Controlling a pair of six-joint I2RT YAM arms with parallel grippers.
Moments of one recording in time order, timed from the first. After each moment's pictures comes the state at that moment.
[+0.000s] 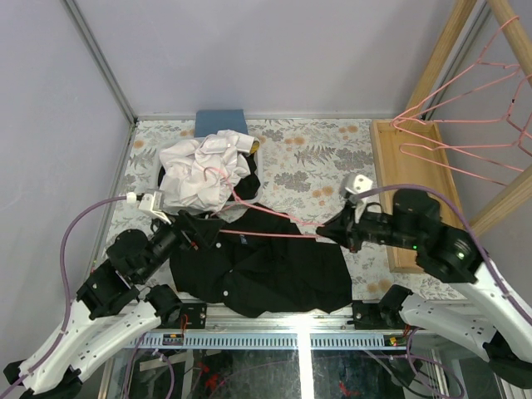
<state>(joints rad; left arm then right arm) -0.76 0.35 0.72 -0.51 -0.18 -0.60 0.82 0.77 1.10 -0.69 -0.39 0.00</state>
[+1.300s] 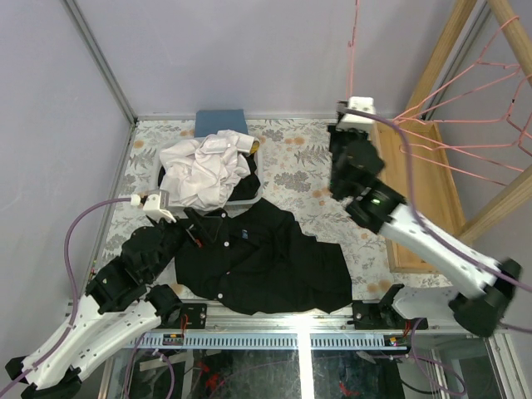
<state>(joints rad) -0.76 0.38 0.67 -0.56 -0.35 -0.64 0.82 1.15 1.24 0.09 0.93 -0.17</state>
